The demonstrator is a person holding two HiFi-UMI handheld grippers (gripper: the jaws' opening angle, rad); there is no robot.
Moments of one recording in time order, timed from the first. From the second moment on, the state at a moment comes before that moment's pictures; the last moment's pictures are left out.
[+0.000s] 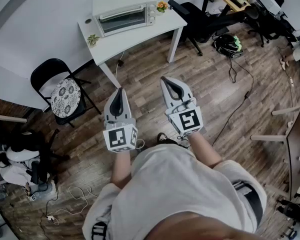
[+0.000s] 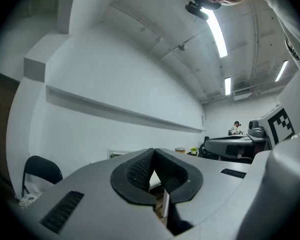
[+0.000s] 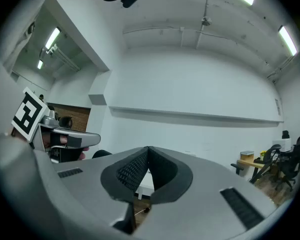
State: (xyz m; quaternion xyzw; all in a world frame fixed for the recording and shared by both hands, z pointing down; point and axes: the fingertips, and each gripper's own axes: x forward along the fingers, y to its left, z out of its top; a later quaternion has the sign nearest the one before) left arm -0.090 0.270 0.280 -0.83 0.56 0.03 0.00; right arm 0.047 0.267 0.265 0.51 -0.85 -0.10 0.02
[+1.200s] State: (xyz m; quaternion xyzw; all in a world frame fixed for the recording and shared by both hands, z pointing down) left arm -0.028 0.258 0.310 -0.81 0.59 -0.01 -0.01; right arm 0.091 0.245 0.298 0.44 -0.89 -0.06 0.01
